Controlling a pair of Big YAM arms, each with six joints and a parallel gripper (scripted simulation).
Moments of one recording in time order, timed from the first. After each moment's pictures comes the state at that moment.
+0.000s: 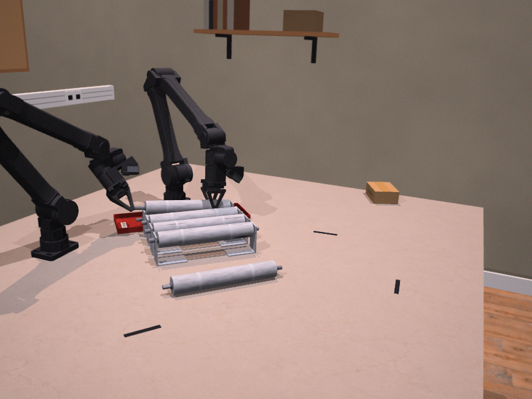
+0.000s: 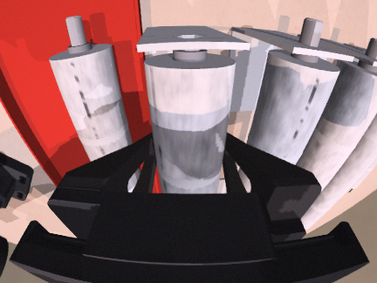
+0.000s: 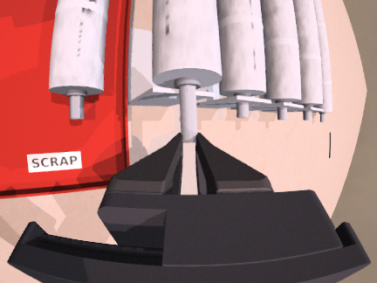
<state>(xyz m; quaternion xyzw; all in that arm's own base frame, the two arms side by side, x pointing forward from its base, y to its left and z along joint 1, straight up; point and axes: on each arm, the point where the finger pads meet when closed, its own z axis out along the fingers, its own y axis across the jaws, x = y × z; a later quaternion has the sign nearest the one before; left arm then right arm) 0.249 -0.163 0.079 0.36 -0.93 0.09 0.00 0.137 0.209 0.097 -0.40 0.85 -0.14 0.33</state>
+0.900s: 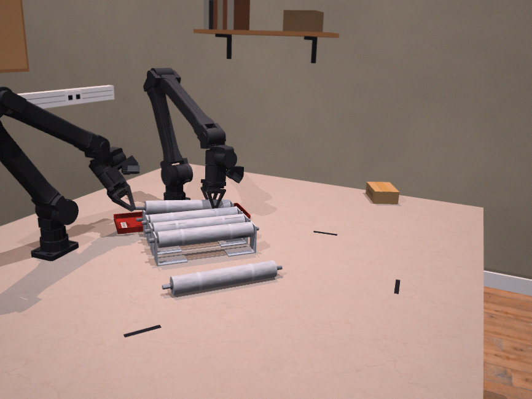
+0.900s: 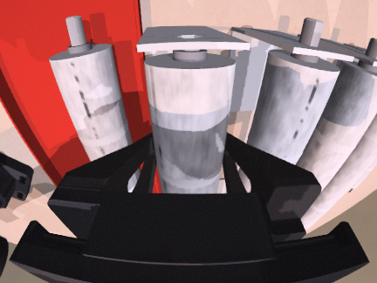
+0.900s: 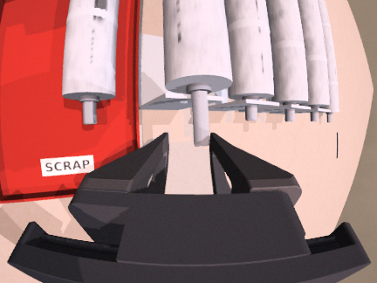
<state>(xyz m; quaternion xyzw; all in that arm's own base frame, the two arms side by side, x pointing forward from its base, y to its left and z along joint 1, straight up) 0.249 -0.163 0.079 0.36 -0.93 0.09 0.00 0.133 0.218 0.096 -0.39 0.85 -0.12 0.33</state>
